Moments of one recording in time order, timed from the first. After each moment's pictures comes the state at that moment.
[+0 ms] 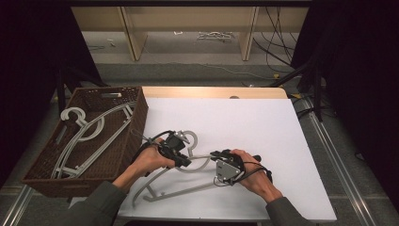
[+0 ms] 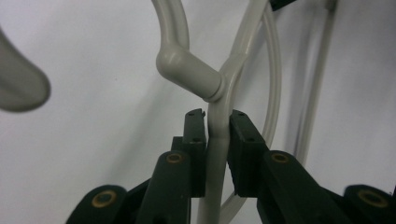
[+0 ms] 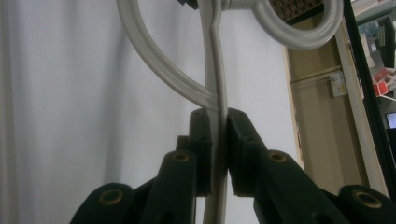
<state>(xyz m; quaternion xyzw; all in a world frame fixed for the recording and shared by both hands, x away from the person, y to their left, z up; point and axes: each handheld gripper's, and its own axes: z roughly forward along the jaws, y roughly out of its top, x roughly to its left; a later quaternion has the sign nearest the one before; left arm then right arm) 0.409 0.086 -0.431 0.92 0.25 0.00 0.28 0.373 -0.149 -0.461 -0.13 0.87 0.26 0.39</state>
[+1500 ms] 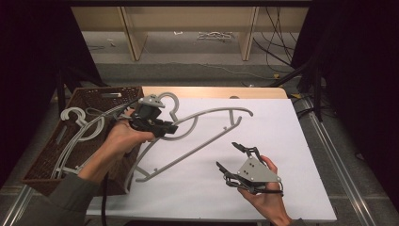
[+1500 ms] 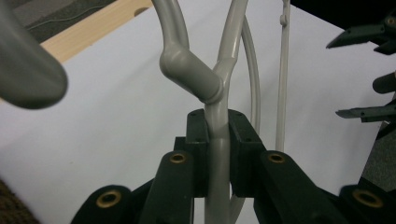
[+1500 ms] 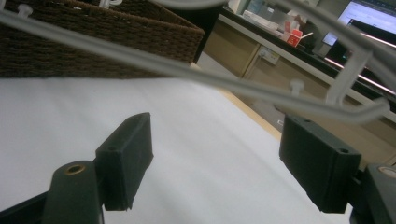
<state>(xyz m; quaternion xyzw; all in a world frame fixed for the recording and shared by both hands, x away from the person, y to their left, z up) 0.402 0.138 -0.302 0.86 0.32 0.10 0.39 0.308 -0.178 -0.417 0.18 0.76 0.49 0.37</state>
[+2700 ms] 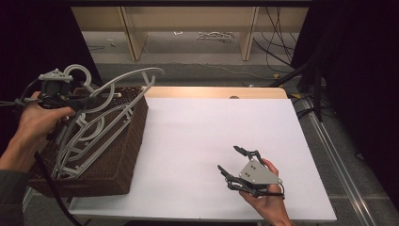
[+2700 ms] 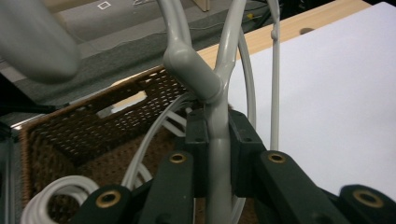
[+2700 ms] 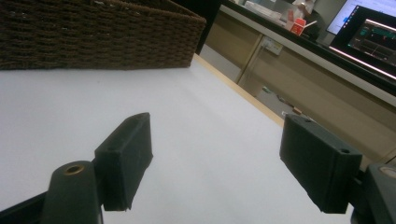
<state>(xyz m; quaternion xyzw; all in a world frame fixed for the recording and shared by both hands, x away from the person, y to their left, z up) 0.423 0.333 -0.272 0.78 0.46 0.24 0.35 0.304 -0.182 -0.424 0.19 0.77 0.49 0.36</state>
